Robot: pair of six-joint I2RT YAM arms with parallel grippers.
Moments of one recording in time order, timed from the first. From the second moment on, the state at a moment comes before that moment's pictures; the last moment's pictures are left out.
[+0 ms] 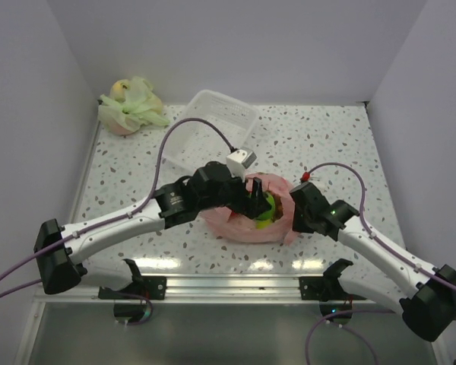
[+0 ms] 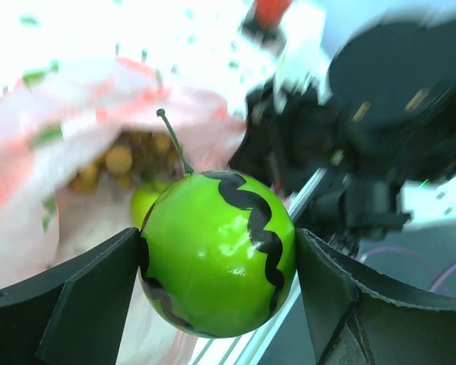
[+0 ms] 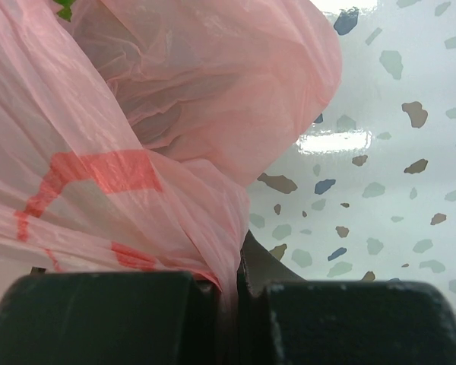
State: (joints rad) left arm -1.05 1.30 1.09 -0.25 0.02 -0.54; right arm 0.63 0.98 0.69 -0.82 0.27 0.69
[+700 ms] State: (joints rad) left arm -0.53 1.66 1.59 -0.19 -0.14 -0.39; right arm 0.63 0.95 0.69 -0.83 0.25 0.69
